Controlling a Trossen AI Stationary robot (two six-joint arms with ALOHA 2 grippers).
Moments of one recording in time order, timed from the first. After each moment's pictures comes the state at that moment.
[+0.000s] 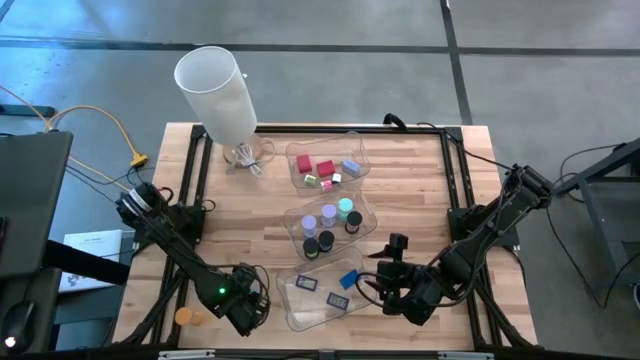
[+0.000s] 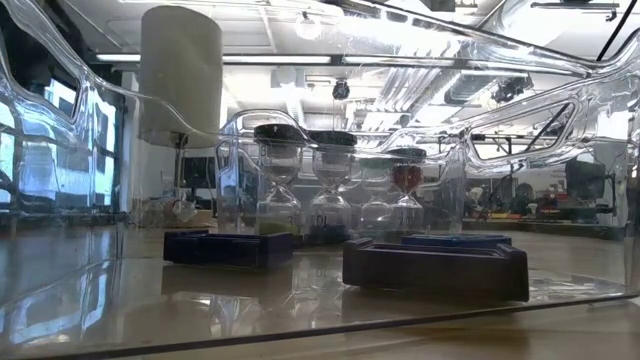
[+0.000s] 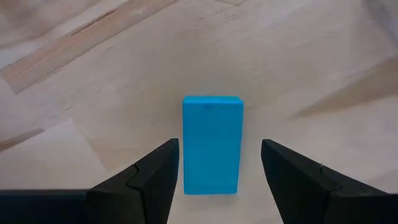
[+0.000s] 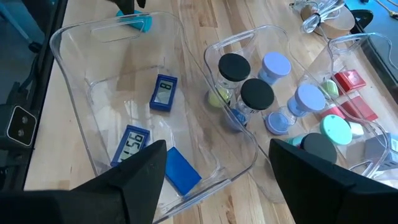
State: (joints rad) left arm -0.81 1.73 1.16 -0.87 -0.08 -1.97; right arm 0.74 1.56 1.34 -0.80 0.70 0.62
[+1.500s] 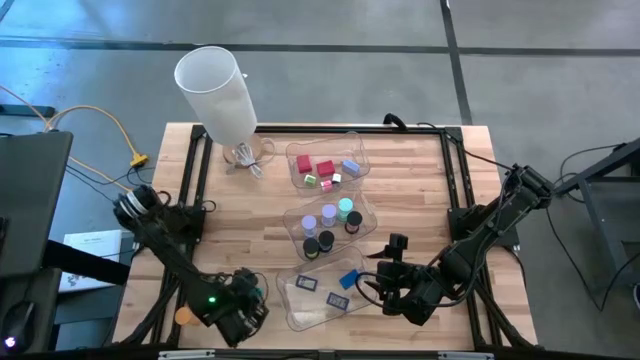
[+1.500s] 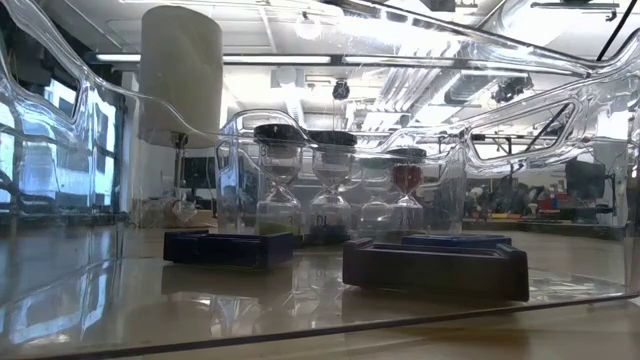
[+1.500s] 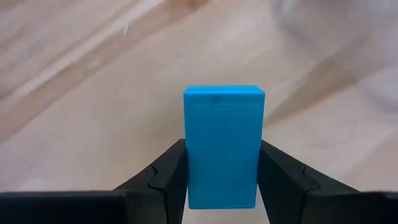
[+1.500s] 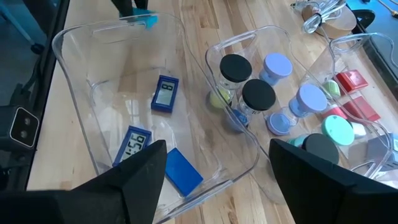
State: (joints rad) left arm -0.89 1.75 1.15 -0.81 -0.30 -1.87; right arm 0.74 1.56 1.34 -0.79 0.70 0.62
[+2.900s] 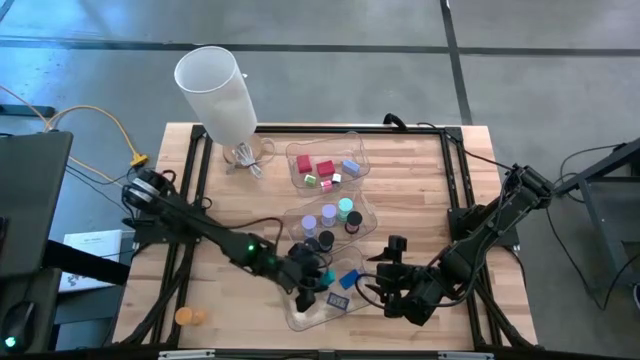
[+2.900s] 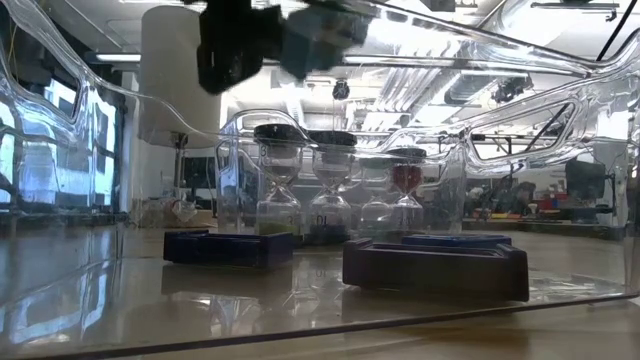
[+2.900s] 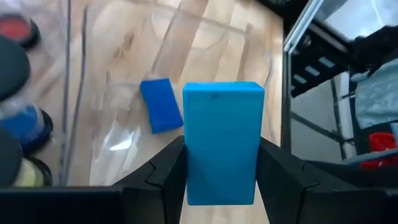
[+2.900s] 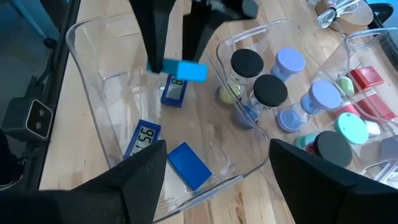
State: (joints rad) left arm -0.48 1.69 1.16 -0.05 -0.27 -0.80; right arm 0.74 1.56 1.34 -0.78 0.65 0.61
